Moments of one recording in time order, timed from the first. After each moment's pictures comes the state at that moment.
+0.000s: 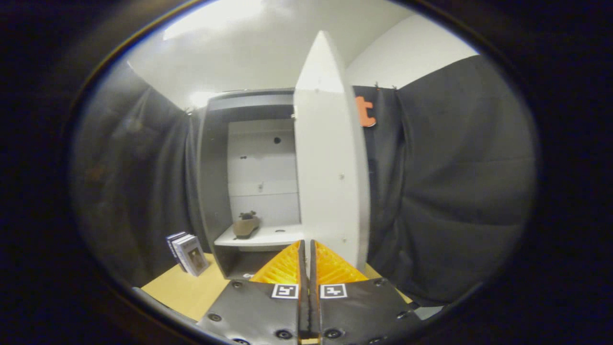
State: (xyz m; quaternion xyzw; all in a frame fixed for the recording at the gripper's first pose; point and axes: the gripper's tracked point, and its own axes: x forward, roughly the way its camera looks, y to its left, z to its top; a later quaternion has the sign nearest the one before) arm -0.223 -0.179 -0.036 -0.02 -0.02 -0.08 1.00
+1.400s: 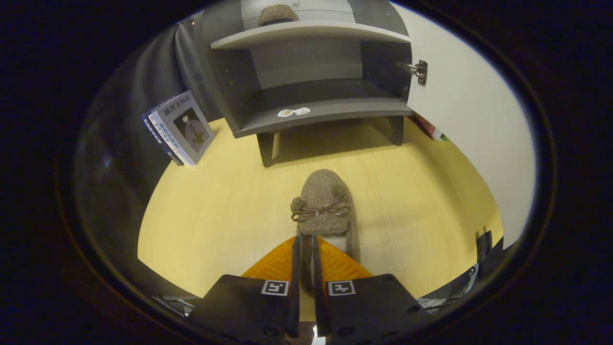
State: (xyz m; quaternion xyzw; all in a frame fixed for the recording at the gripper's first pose) arm -0.085 -0.040 -0.461 0.03 0.44 -0.07 0.90
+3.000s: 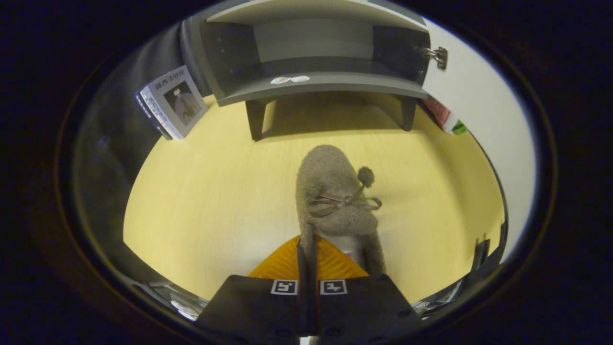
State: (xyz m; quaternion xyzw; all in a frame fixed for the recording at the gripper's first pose) arm -0.082 -0.064 -0.483 0.00 0.47 -0.07 0.88
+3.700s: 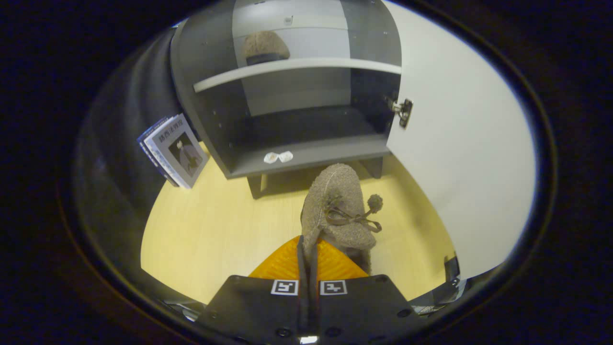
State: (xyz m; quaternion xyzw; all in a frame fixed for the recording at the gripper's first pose) arm -0.042 -0.072 -0.356 0.02 0.37 -0.10 0.92
